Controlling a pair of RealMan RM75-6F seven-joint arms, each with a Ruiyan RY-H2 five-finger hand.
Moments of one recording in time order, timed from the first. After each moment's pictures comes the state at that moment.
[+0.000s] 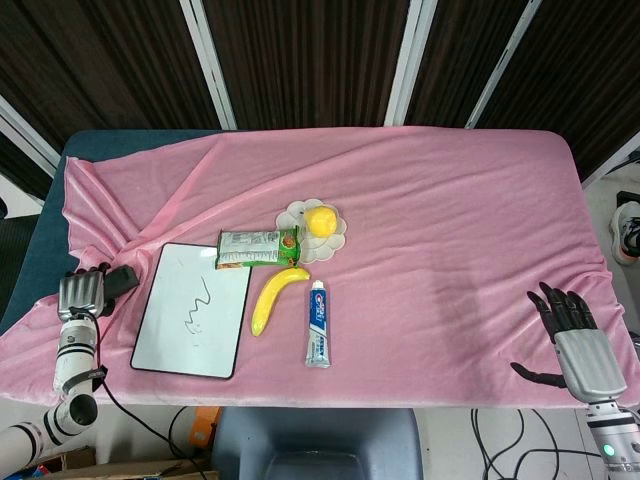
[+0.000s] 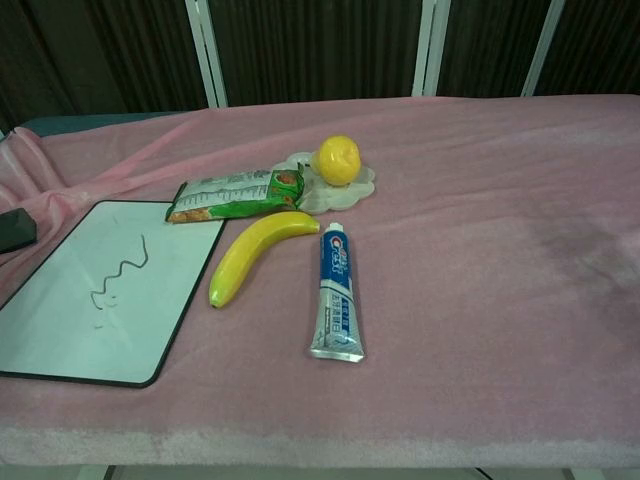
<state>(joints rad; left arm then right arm) -0.55 -1.50 -0.20 -1.15 0.69 0.96 0.58 0.09 -1.08 0.00 -1.63 -1.57 1.43 -0.06</state>
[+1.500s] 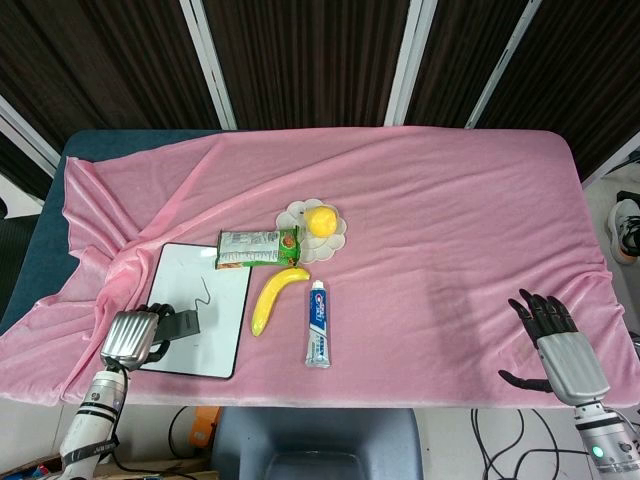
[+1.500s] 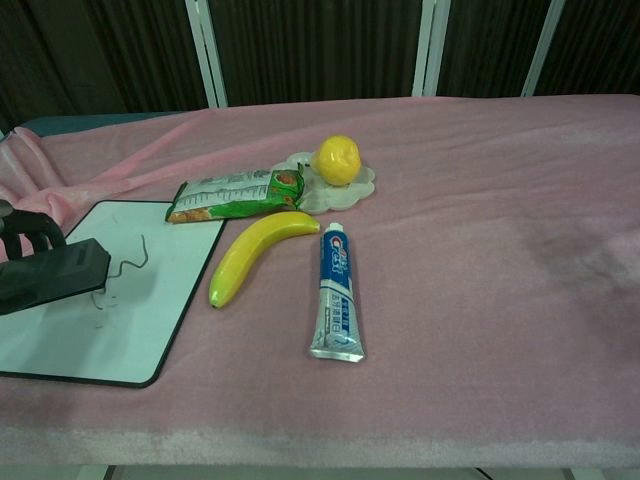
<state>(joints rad) -0.44 -1.32 -0.03 -1.80 1.05 1.20 0.62 0.11 -1.09 -0.03 -1.63 -1.62 1.40 -0.07</state>
